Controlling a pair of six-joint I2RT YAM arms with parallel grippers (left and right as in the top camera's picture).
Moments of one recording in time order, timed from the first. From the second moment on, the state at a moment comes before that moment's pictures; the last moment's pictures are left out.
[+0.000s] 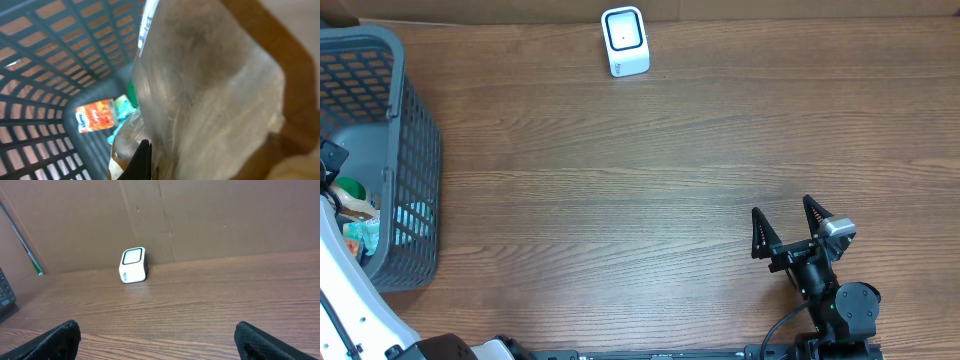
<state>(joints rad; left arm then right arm) 0.64 1.48 1.65 -1.09 -0.19 -0.41 0.06 0.01 0.02 -0.01 -0.22 0.22</state>
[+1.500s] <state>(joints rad) 0.18 1.26 1.74 -1.06 -0.19 -0.29 0.06 0.01 0.02 -0.02 -0.22 0.22</state>
